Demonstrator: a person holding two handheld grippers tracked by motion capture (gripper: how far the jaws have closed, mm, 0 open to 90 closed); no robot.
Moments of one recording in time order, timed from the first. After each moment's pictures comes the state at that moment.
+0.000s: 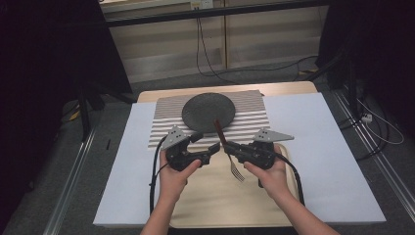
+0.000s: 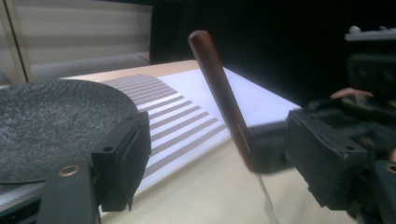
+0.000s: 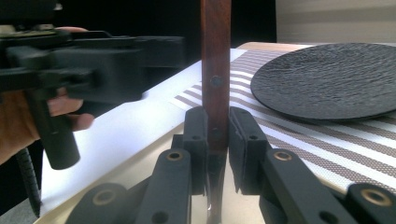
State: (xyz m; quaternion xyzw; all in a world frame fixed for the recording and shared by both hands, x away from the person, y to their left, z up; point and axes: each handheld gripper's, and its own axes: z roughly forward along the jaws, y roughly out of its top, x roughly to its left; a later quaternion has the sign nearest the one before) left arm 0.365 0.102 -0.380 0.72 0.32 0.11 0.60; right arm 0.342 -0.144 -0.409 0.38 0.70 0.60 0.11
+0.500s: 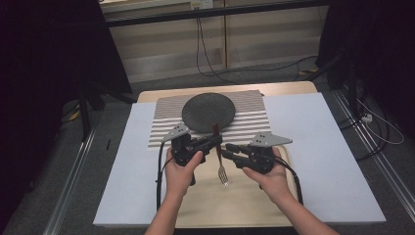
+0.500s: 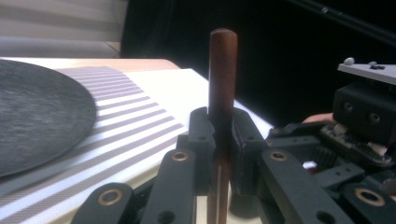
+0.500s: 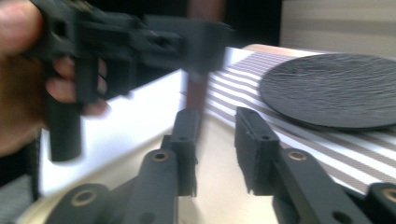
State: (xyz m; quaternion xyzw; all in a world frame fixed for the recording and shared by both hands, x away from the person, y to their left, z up) left arm 0.369 0.102 -0.374 0.71 0.33 0.02 0.62; right arm 0.331 -0.140 -0.403 0.34 0.72 0.58 0.14
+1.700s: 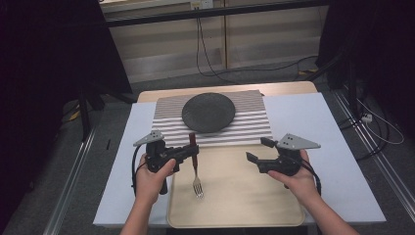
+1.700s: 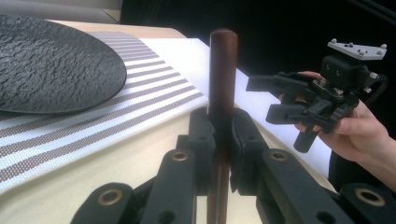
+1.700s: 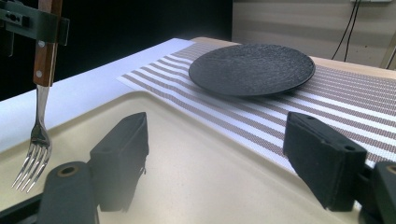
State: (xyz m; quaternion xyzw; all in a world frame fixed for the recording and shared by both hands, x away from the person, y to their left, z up) left arm 0.364 0.163 -0.378 0.73 0.34 -0.01 0.59; right arm 0.325 -0.205 -0.420 0.38 0.71 0.55 0.21
